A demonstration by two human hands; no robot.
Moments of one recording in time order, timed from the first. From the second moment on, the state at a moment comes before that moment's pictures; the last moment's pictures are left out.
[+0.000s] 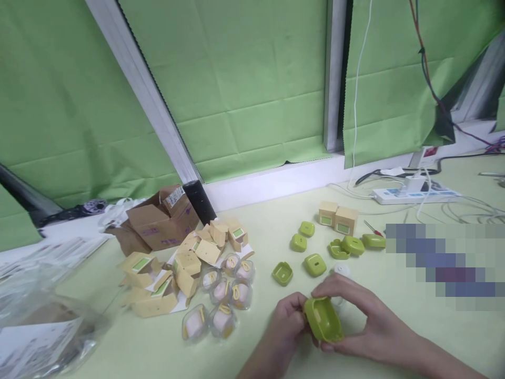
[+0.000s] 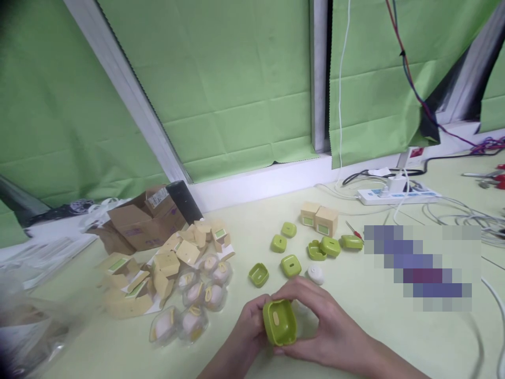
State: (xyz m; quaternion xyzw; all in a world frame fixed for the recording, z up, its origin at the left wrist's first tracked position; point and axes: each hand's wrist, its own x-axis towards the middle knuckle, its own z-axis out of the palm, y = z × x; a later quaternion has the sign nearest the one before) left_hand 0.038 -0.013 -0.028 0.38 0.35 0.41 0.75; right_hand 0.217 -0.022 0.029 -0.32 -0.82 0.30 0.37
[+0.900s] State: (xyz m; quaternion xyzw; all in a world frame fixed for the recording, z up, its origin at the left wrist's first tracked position) left_hand 0.037 -0.017 -0.010 0.23 0.27 0.50 0.79; right_hand 0.275 0.032 0.015 -0.53 -0.76 0.24 0.28
